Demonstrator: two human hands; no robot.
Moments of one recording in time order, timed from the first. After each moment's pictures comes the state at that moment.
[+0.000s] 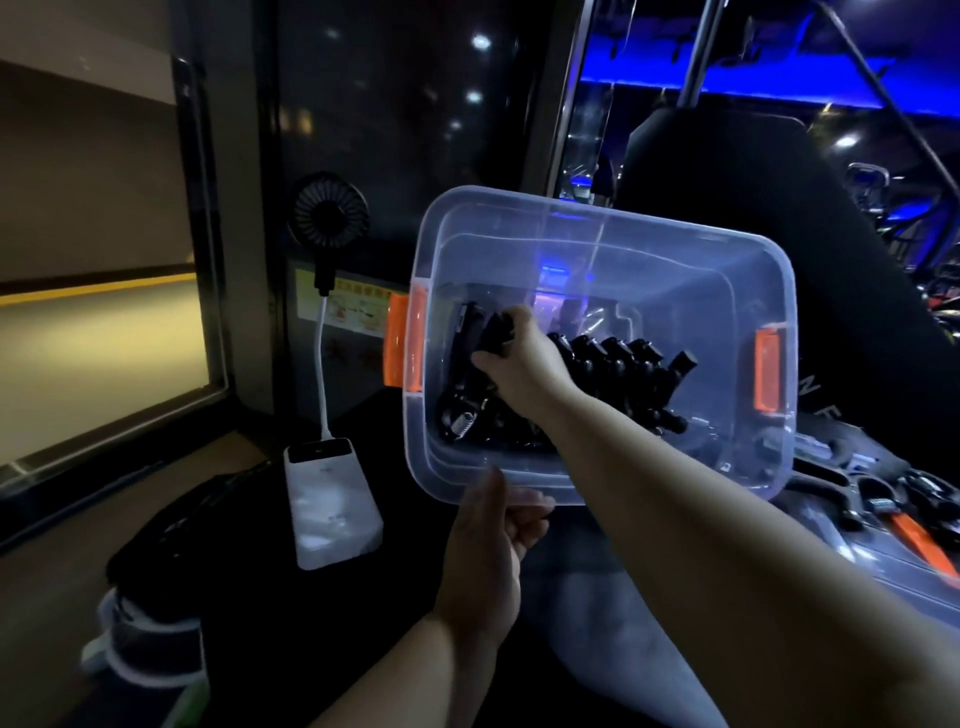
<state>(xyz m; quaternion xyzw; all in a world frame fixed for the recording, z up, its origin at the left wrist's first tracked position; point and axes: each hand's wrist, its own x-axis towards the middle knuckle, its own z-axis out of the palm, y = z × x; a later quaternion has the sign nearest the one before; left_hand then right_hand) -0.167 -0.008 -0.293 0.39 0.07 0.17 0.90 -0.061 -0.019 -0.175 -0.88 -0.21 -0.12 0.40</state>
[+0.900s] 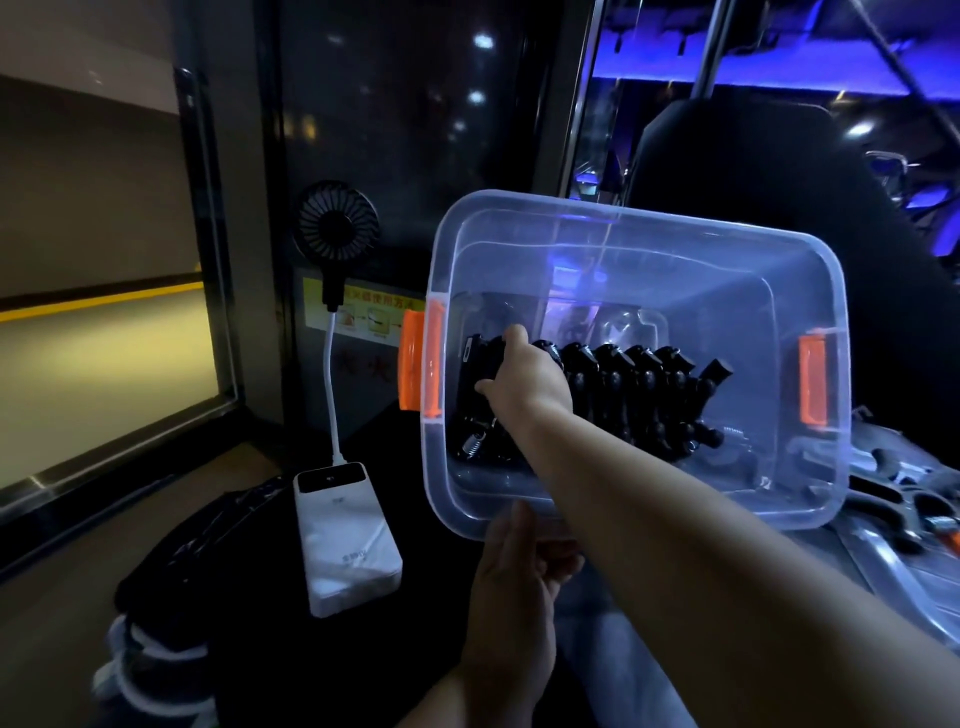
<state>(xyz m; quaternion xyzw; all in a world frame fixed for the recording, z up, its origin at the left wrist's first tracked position) -0.164 -0.004 -0.298 0.37 0.03 0.17 0.91 -0.030 0.015 -0.189 -0.95 -0.15 -0.15 0.25</state>
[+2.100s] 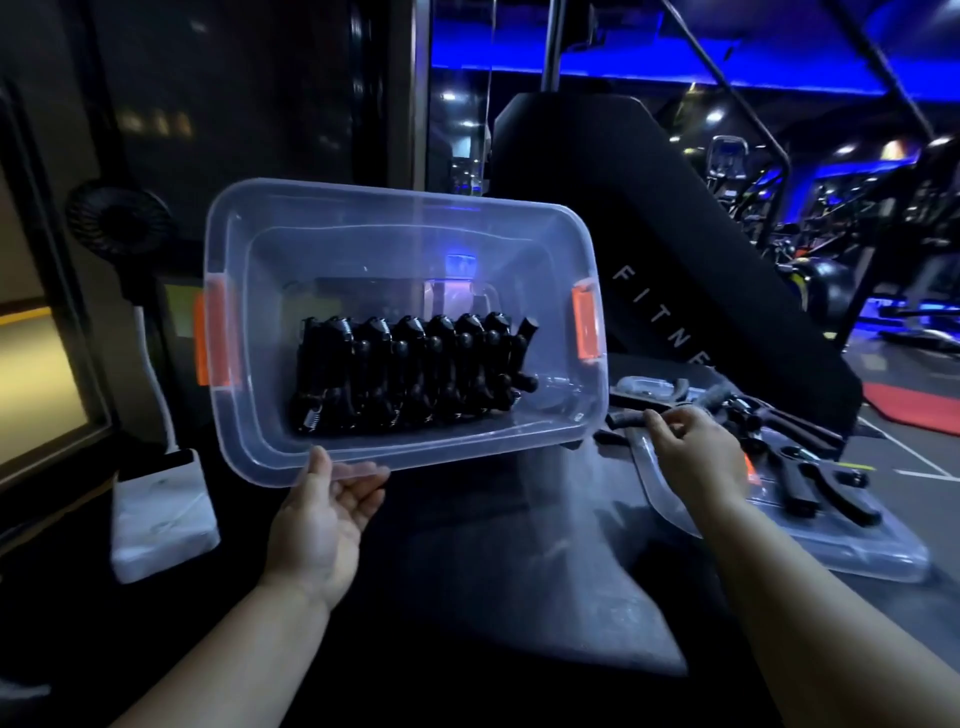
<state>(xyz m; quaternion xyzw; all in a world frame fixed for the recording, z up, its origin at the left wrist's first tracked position) -0.167 -0.012 -0.292 0.42 0.06 0.21 0.88 -0.081 -0.341 -0.257 -0.90 0.11 -0.29 0.32</state>
